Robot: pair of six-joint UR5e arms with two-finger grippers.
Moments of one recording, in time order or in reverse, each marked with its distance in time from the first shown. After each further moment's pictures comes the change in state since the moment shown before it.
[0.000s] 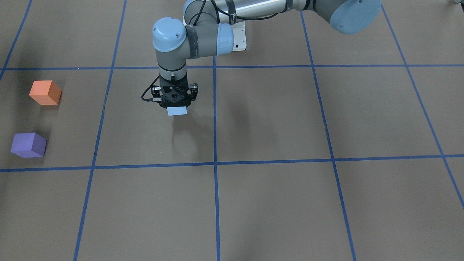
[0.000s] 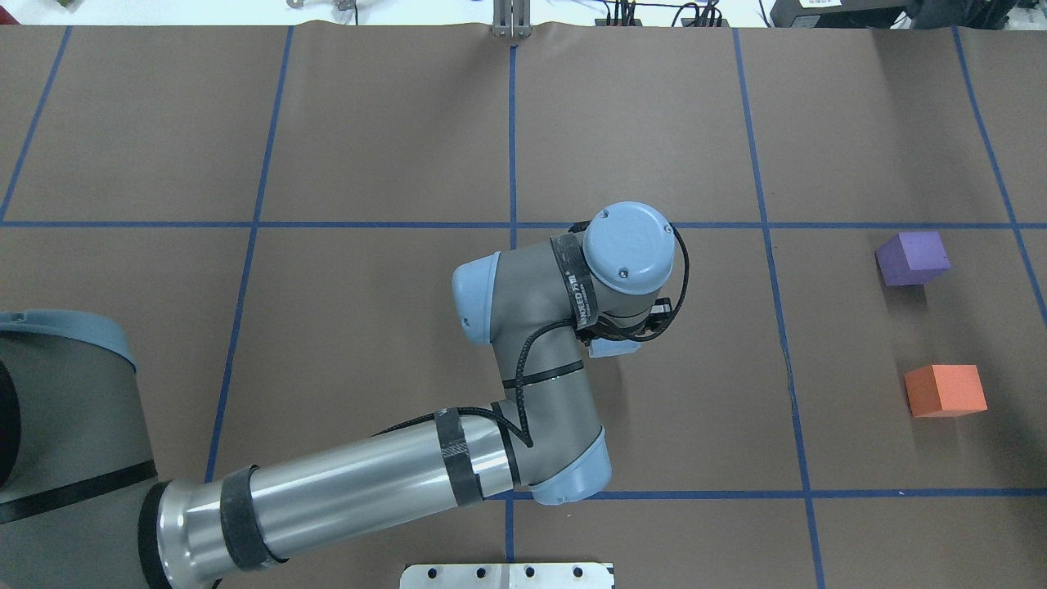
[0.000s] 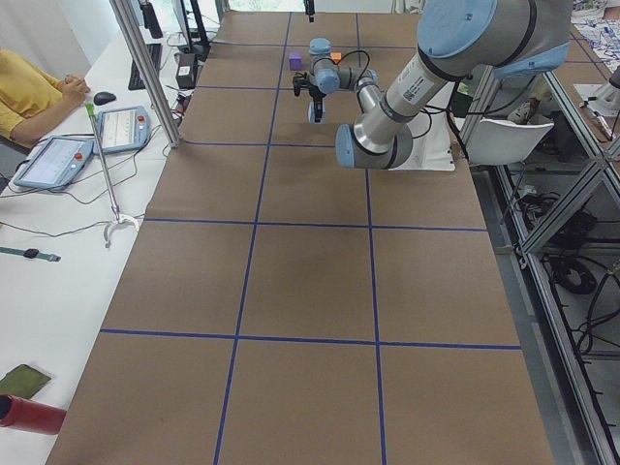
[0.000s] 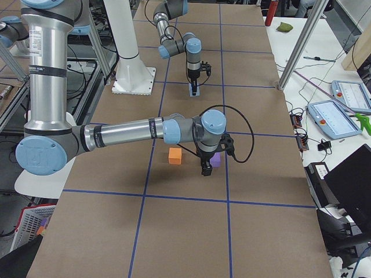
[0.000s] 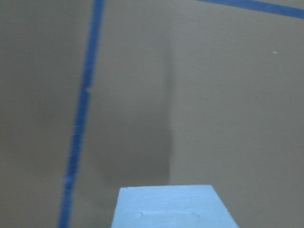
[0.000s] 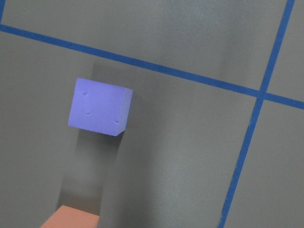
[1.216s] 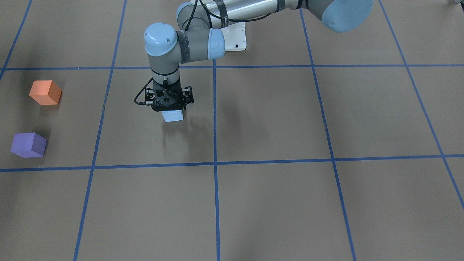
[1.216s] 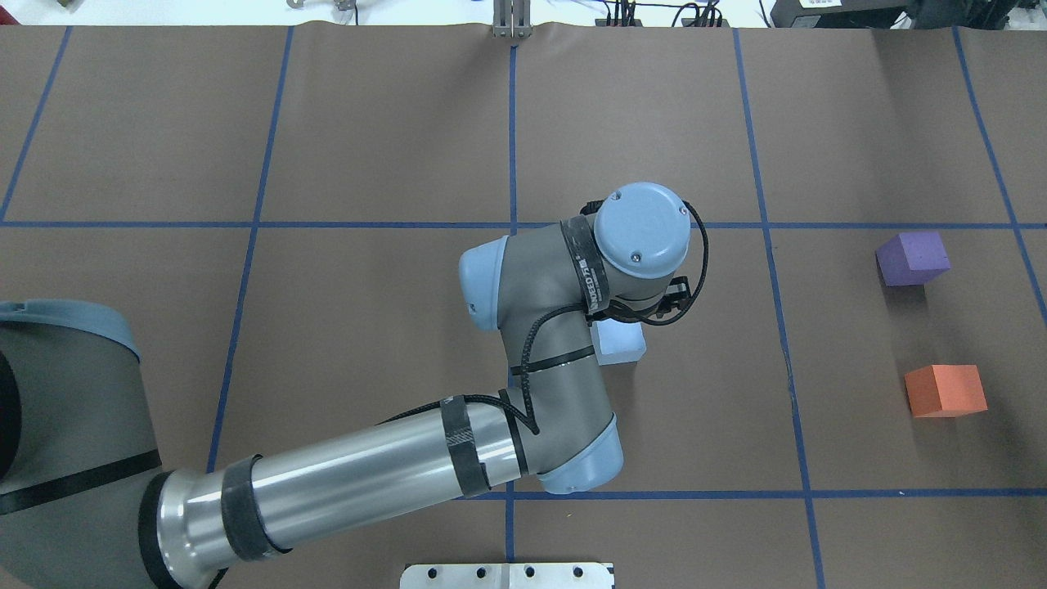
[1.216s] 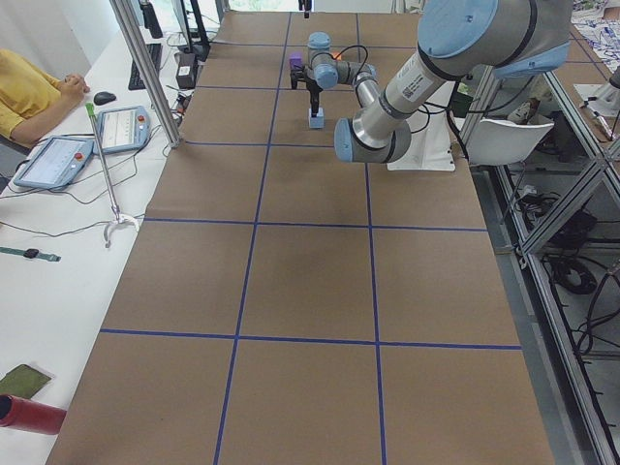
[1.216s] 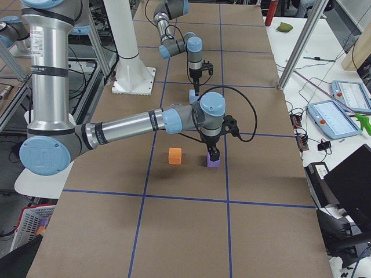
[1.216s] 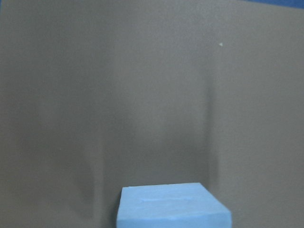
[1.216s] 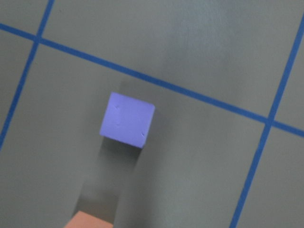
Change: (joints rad) left arm -0.033 0.013 -0.110 0.048 0.010 0.020; right arm -0.003 0.069 0.069 0.069 0.000 0.031
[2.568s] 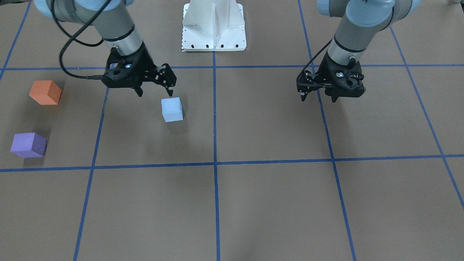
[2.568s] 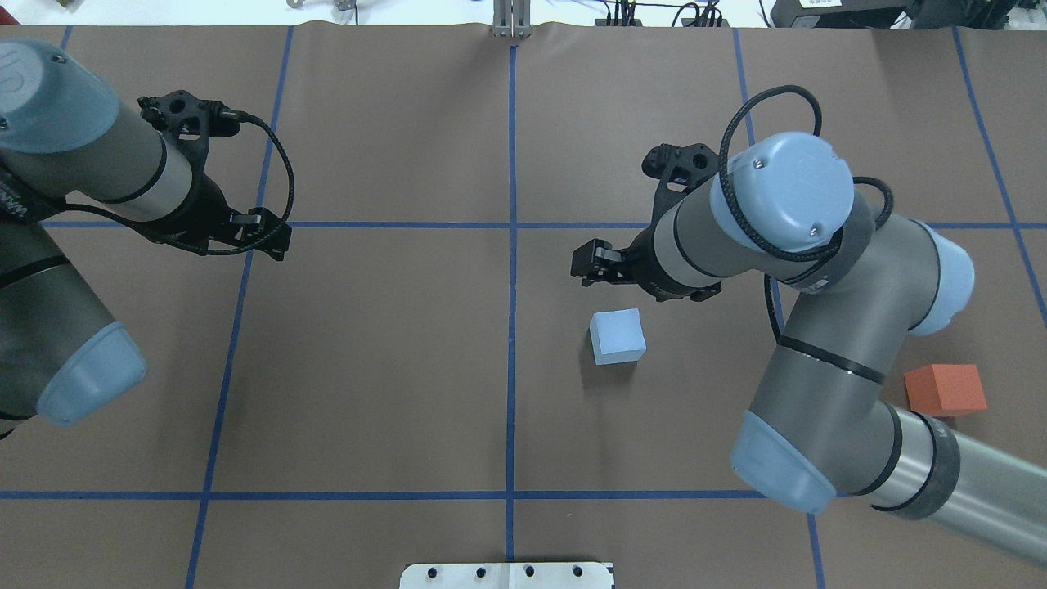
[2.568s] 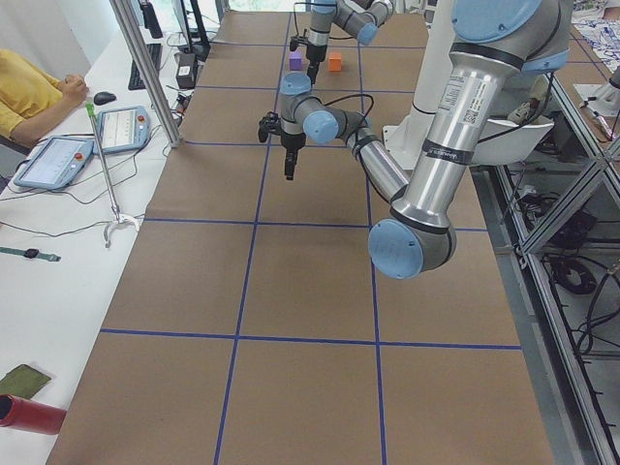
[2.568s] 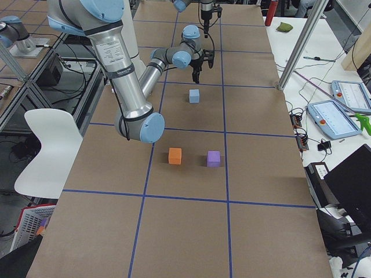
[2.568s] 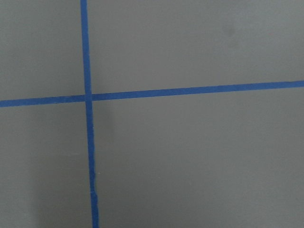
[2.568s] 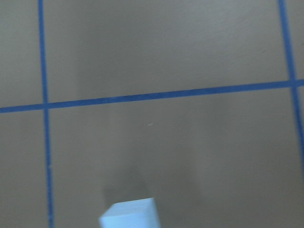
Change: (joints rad) left arm -0.390 0.792 -0.758 0.195 -0.239 0.507; right arm -0.819 0.506 0.090 0.033 -0.513 1.396
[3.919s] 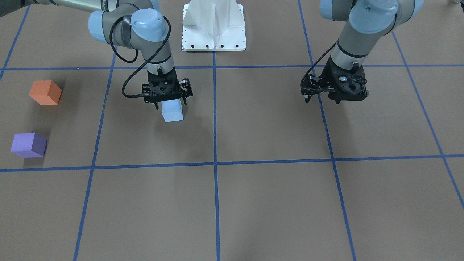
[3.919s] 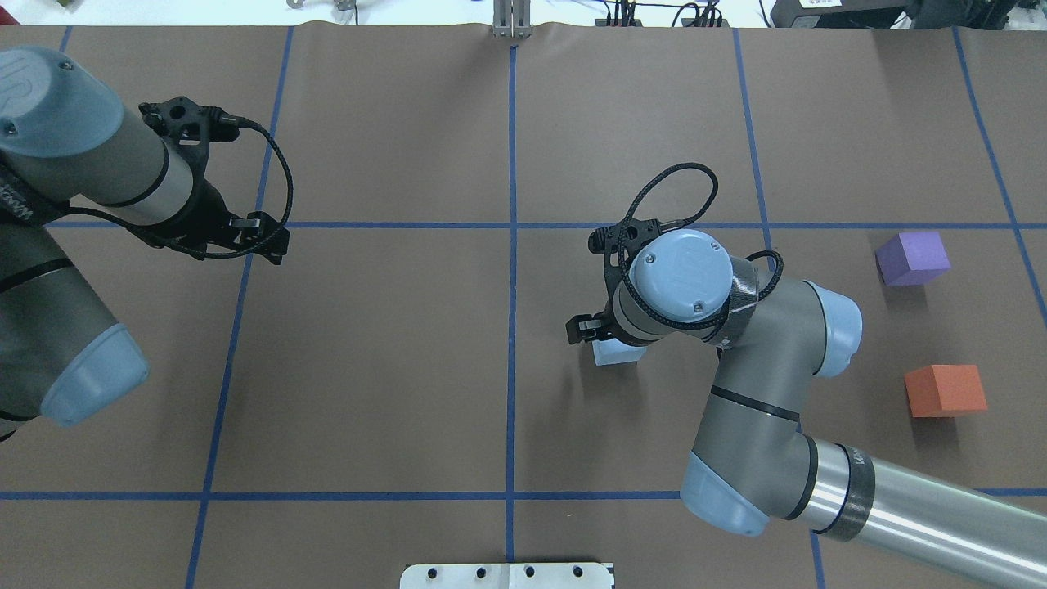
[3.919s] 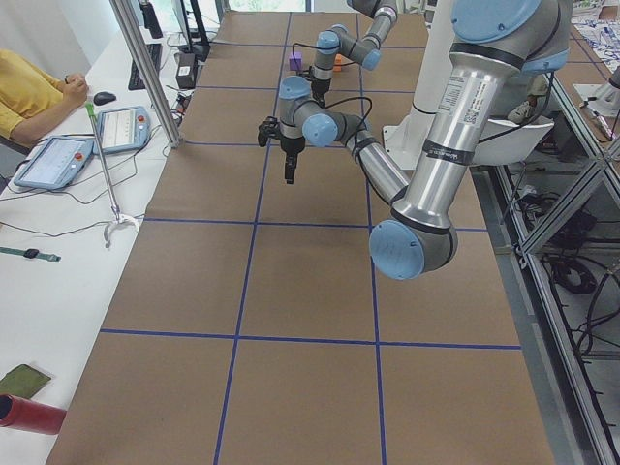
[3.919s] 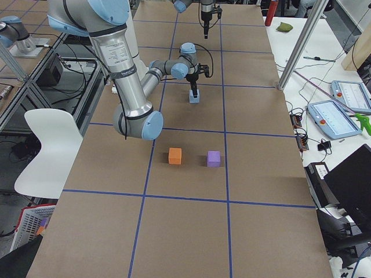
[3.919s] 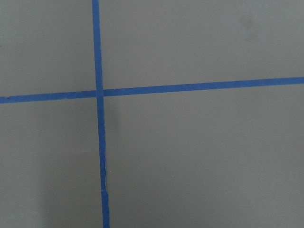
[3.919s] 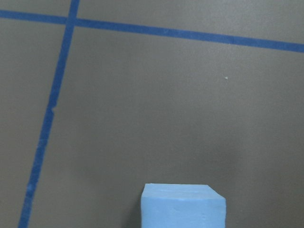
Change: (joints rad) left arm 0.004 0.004 0.012 -0.002 0.000 -0.010; right arm -0.097 0.008 -0.200 0.015 -0.108 -0.314
